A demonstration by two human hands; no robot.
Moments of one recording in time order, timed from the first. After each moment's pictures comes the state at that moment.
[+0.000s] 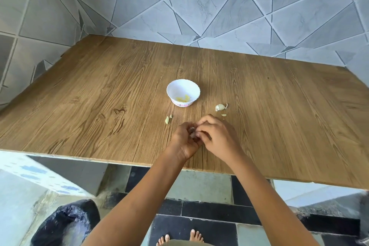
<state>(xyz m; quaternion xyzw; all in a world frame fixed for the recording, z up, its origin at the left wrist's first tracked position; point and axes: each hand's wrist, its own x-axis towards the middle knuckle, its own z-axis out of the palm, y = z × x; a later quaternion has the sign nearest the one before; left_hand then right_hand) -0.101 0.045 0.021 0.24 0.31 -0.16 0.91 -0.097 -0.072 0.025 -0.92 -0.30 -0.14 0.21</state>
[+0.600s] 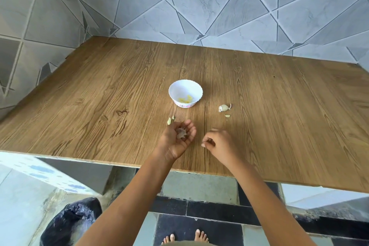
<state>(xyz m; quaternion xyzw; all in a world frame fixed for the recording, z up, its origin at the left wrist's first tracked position) -0.098 0.076 0.012 0.26 0.29 -0.13 0.91 -0.087 -0.081 -0.008 -0.95 -0.23 0.01 0.23</state>
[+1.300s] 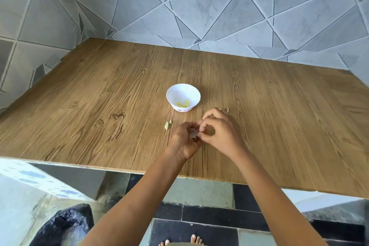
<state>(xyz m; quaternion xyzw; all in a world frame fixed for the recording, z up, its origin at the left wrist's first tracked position) -0.087 0.046 0.029 0.29 0.27 -0.15 0.90 -0.068 -0.078 0.030 -0.91 -0.28 -0.15 0.25</state>
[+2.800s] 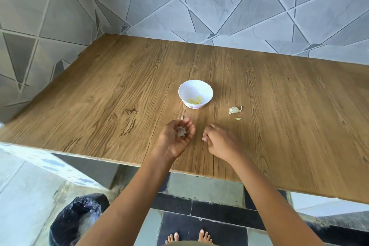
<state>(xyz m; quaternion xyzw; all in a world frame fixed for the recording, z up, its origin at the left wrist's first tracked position) -0.096 0.096 0.016 0.25 0.32 -0.09 0.91 -0.064 -0.057 -0.009 -0.96 -0.27 0.03 0.12</state>
